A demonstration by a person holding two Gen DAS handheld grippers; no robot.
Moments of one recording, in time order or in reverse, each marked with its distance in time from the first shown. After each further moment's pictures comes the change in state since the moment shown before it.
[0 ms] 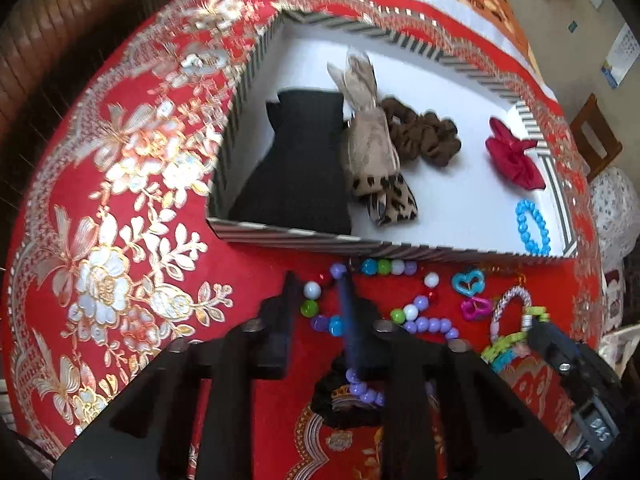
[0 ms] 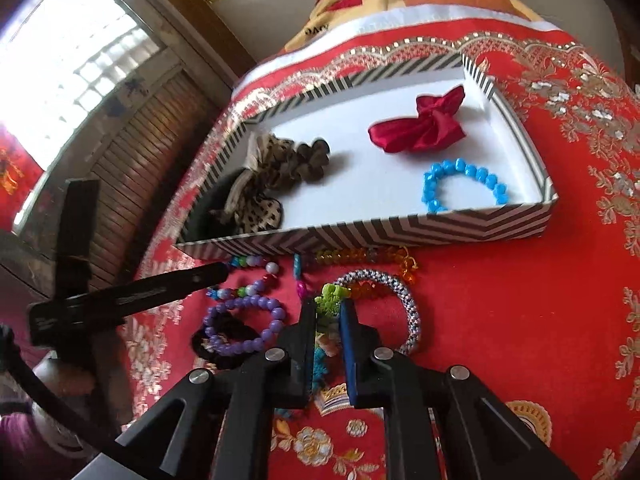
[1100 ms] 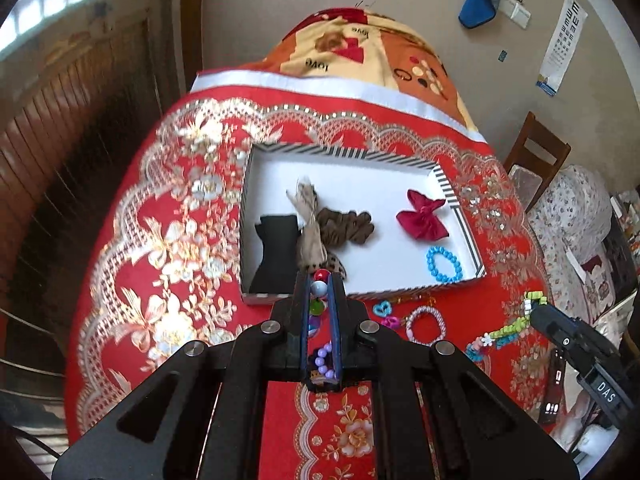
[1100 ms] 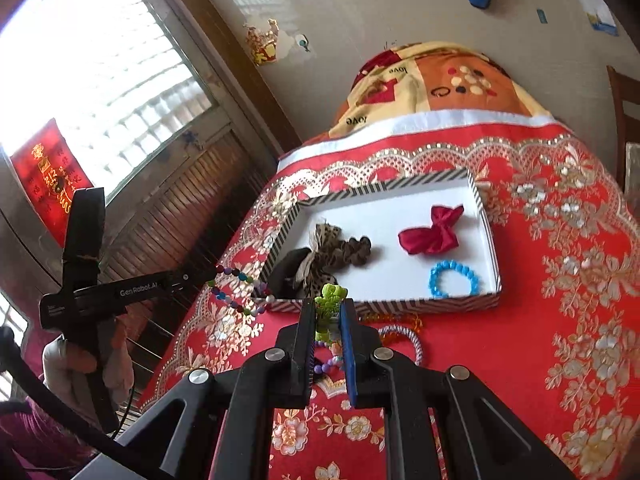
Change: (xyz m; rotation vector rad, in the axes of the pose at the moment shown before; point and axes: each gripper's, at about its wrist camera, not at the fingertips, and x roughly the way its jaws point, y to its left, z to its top) left arm -0.144 -0.015 0.013 0.137 -0.227 -0.072; right arm -0.114 0.054 0.014 -0.088 -0.208 0.020
